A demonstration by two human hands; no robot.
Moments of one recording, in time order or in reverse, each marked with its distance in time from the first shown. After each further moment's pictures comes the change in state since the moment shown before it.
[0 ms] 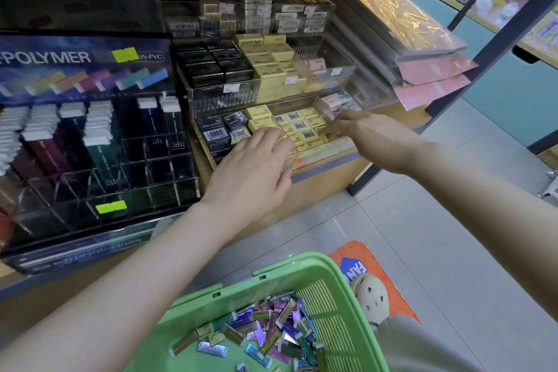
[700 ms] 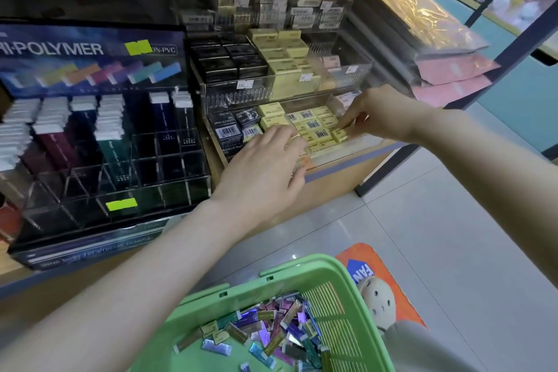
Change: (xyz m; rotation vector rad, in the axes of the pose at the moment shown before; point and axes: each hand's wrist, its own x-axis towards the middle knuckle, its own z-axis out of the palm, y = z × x) left_hand 0.000 -0.001 -0.004 -0.028 -0.011 -0.005; right_hand 0.034 0.002 -0.024 0.171 -0.111 0.130
